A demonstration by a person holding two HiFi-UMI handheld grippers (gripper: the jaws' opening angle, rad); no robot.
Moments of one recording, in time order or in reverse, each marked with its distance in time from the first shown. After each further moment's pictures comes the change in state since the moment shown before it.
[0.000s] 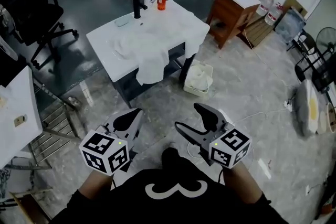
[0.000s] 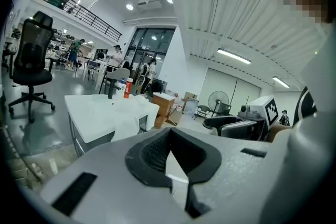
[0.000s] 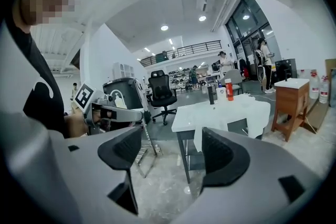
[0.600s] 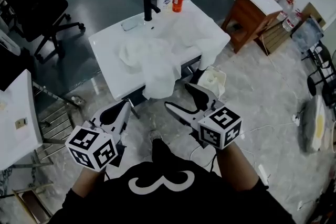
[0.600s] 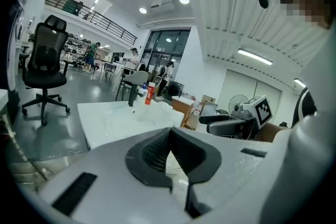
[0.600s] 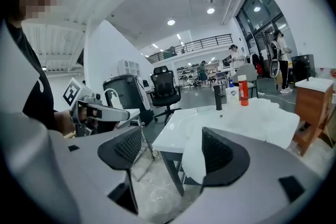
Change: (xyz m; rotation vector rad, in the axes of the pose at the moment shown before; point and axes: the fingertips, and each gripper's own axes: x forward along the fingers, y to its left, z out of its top) left arm 0.076 0.139 0.066 -0.060 -0.020 0.172; right arm 0.172 -0.116 0.063 -0.039 0.052 0.109
